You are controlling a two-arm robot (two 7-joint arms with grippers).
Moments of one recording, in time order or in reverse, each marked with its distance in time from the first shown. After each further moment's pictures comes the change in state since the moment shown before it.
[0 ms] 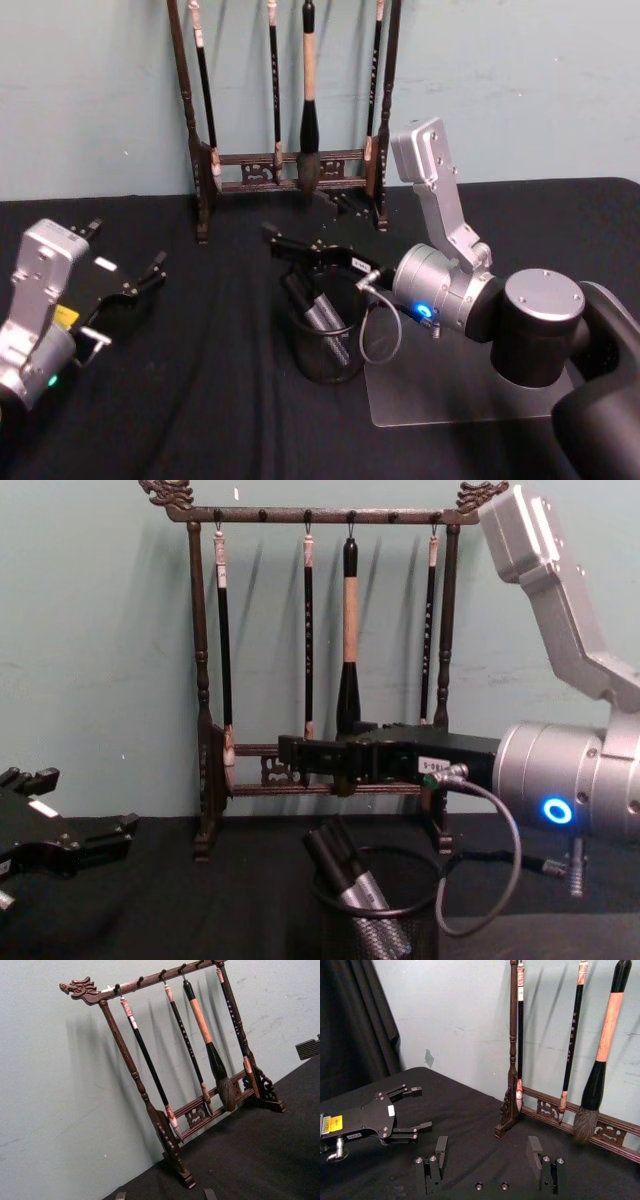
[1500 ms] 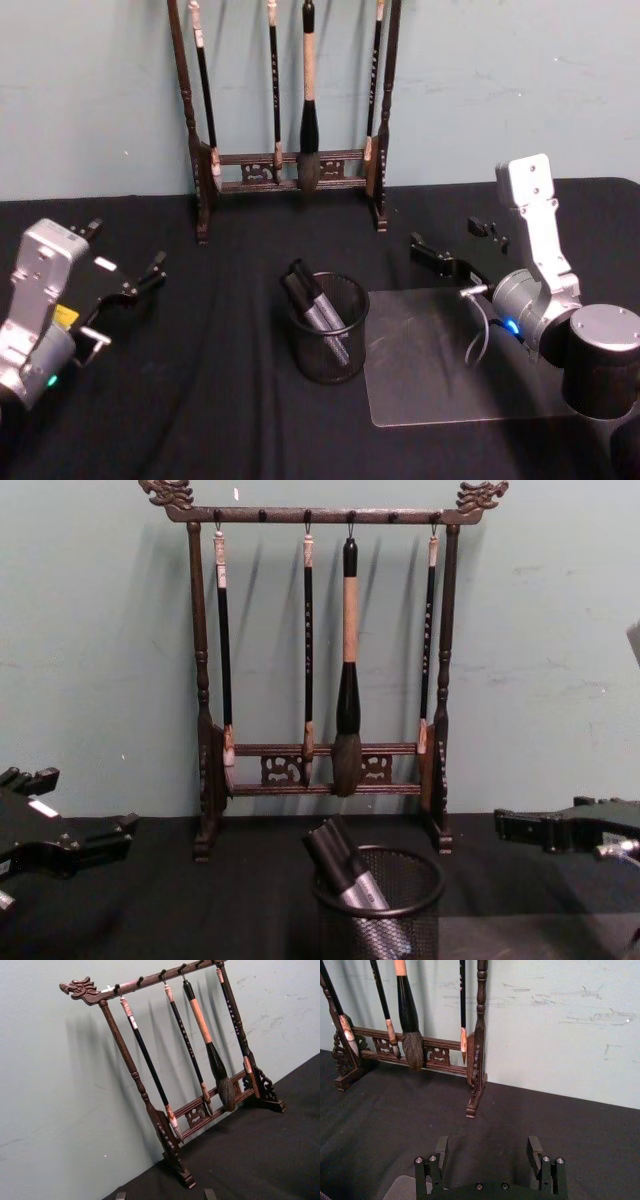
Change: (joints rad) left arm 0.000 0.000 0.000 0.000 0.000 0.000 0.000; right arm -0.086 0.019 0.180 0.047 -0.140 0.045 -0.309
